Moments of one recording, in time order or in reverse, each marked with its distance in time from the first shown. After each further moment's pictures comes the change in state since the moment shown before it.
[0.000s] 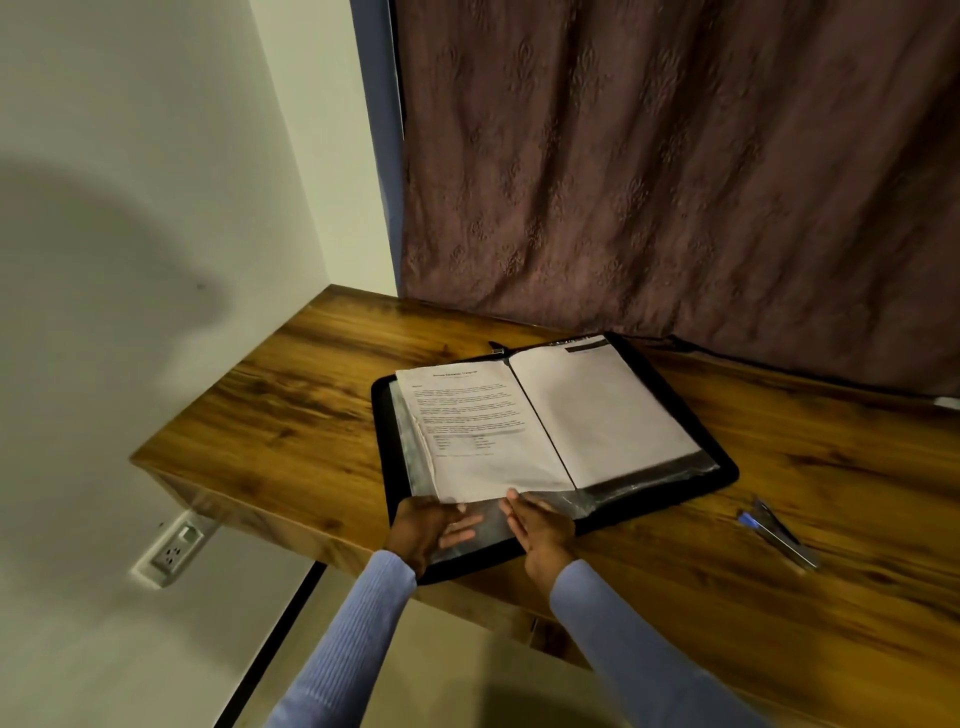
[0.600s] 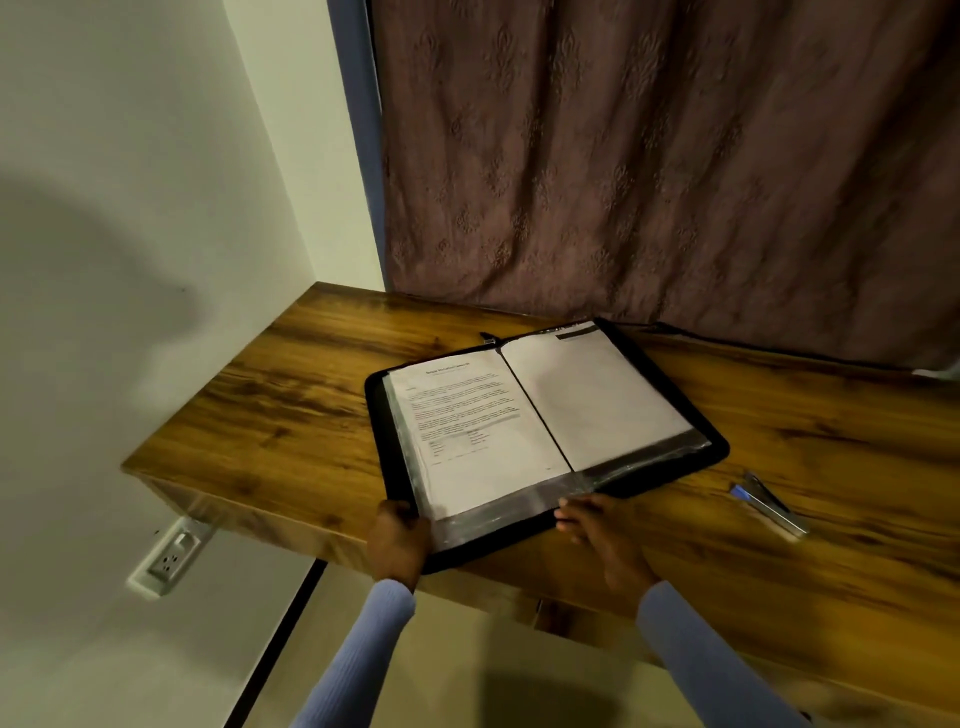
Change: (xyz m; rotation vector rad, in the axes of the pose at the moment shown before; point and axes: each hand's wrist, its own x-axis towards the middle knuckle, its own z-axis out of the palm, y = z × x) left_hand -0.028 -0.023 -0.027 0.422 0.362 0.336; right_hand -0.016 -0.025 -0.073 -0.448 -0.096 -0.257
